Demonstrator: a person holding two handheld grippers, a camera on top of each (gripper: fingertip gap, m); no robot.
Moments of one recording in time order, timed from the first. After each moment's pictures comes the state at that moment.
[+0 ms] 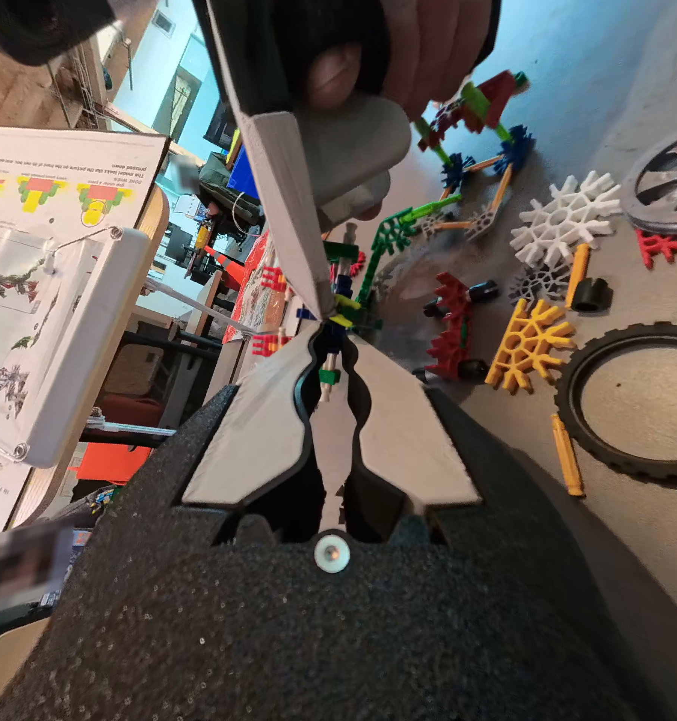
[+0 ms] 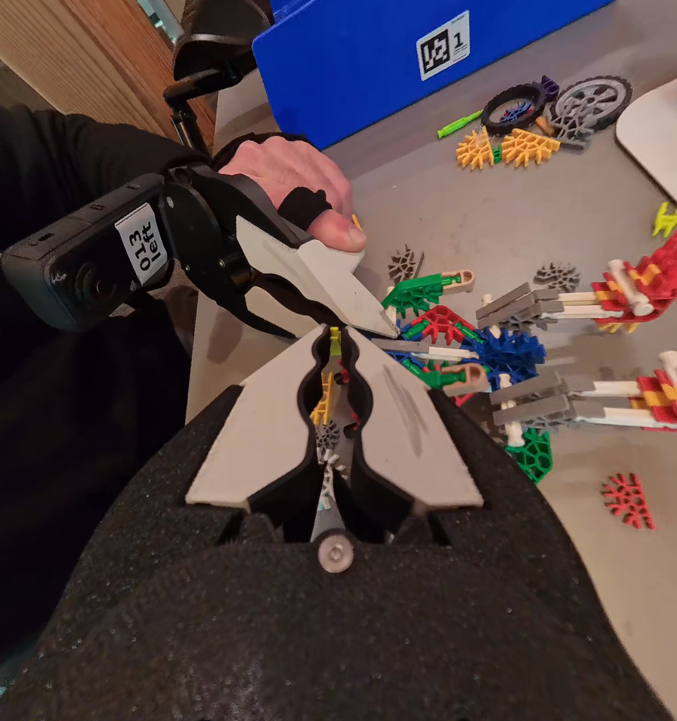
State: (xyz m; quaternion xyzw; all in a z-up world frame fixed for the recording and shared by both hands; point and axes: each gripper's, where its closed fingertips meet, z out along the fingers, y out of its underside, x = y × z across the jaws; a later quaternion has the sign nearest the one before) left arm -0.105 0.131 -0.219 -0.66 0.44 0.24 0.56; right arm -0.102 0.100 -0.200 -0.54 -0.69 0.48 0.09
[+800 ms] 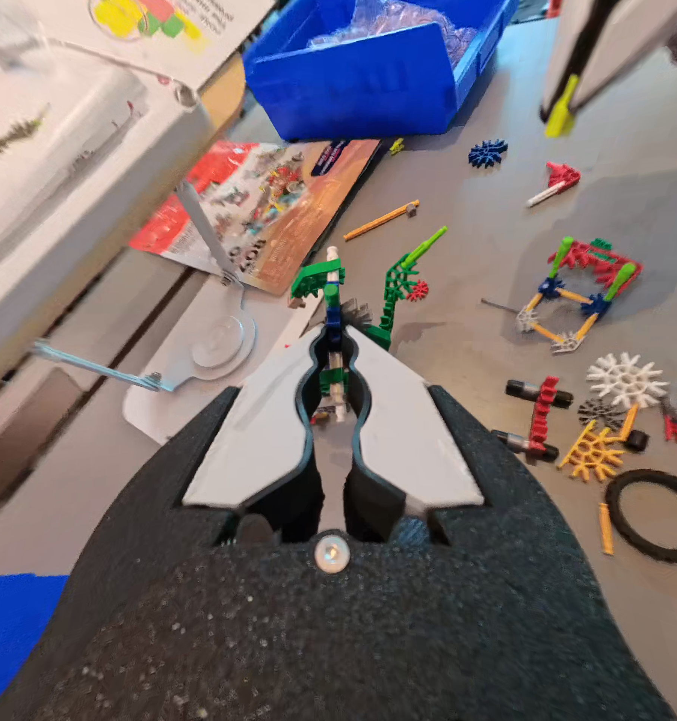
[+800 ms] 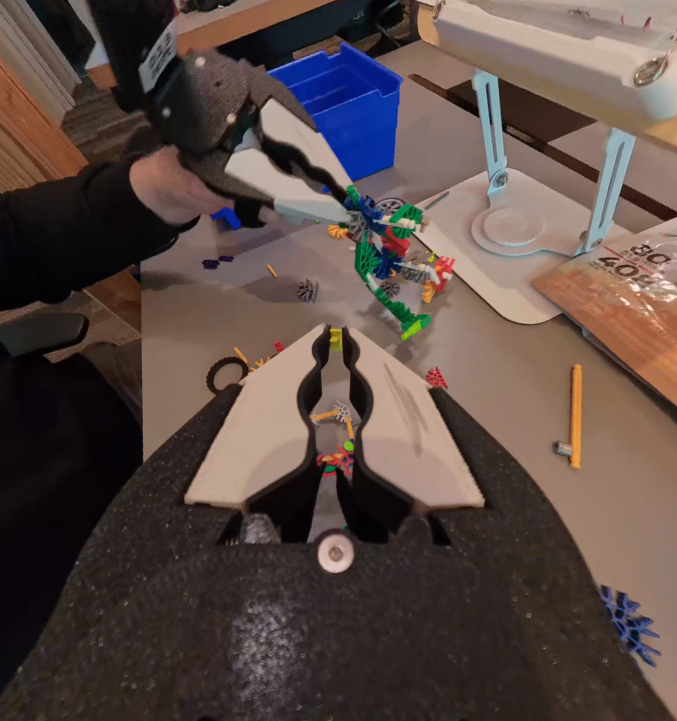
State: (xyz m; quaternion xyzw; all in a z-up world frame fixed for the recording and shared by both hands) left arm -0.155 0.176 -0.159 -0.82 0.27 0.02 0.51; right arm -0.036 0.184 -0.132 -0.58 -0.62 0.46 0.28
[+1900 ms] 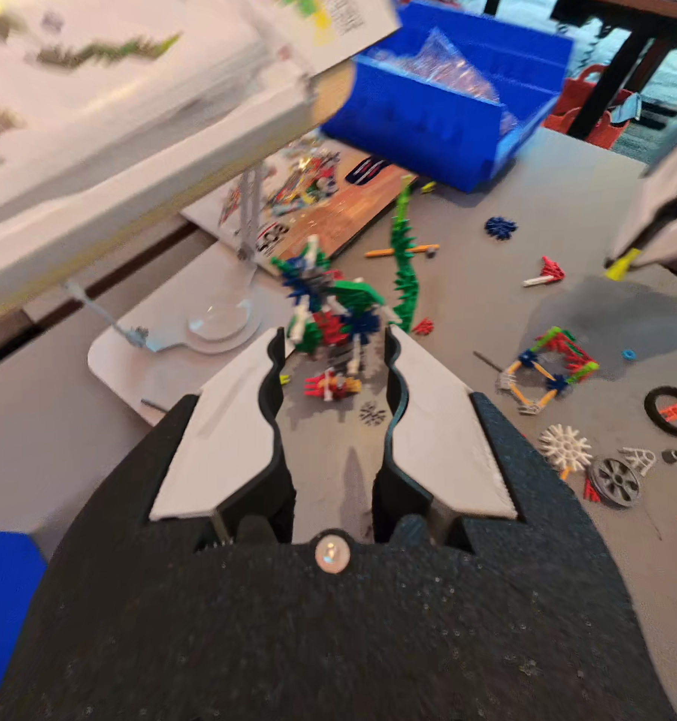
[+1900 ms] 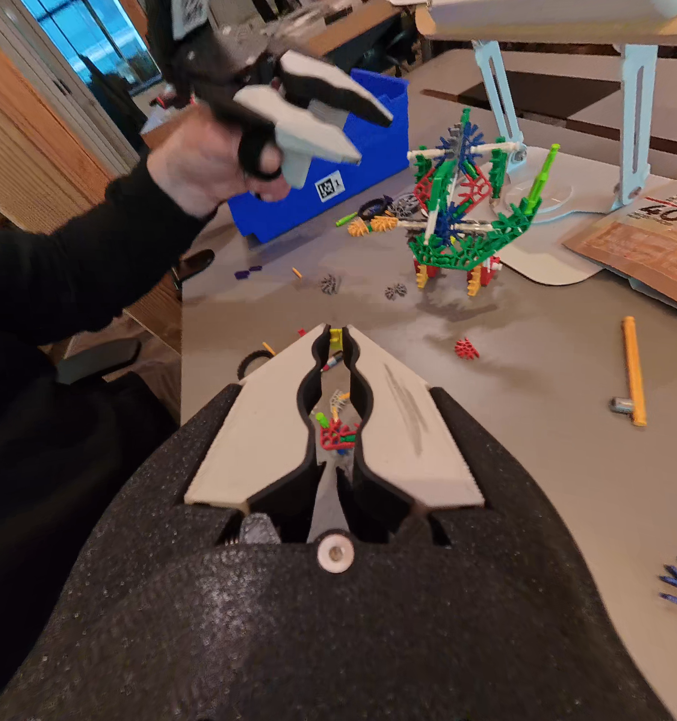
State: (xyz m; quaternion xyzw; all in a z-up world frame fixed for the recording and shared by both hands) left arm -0.183 0.189 -0.135 -0.85 0.14 -0.07 0.50; right arm -0.010 0.180 -0.148 -0.58 -0.57 0.53 0.25
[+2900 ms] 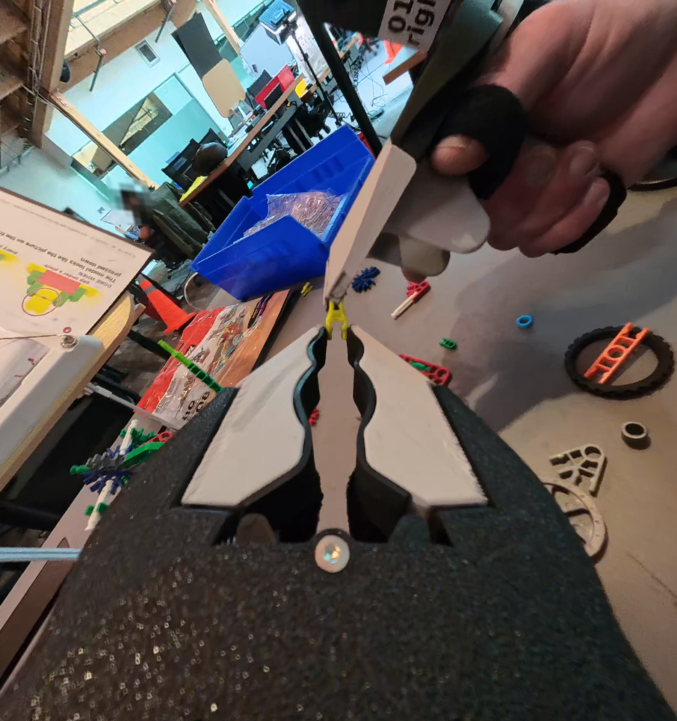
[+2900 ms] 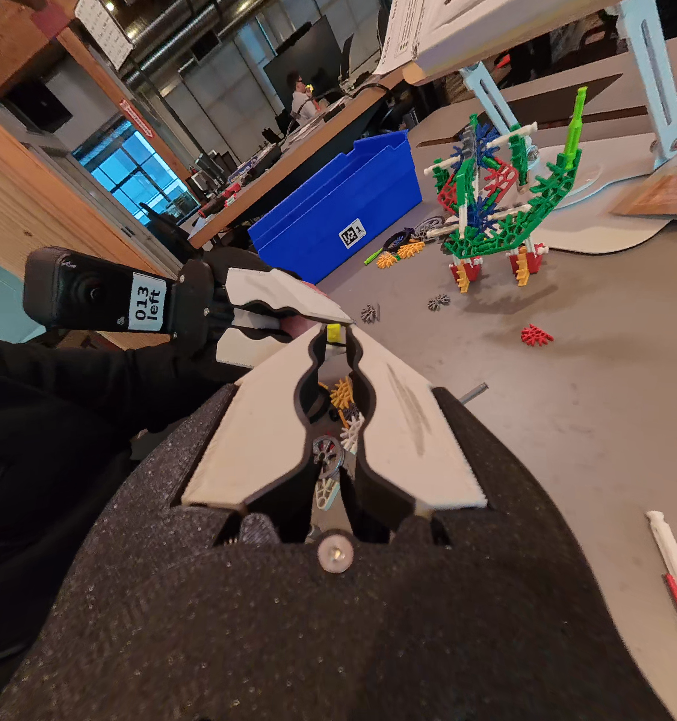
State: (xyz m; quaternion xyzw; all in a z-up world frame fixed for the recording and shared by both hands) left arm -0.004 0.157 -0.156 -0.68 0.38 0.07 0.62; right arm -0.007 0.150 -0.142 -0.61 -0.45 0.61 0.24
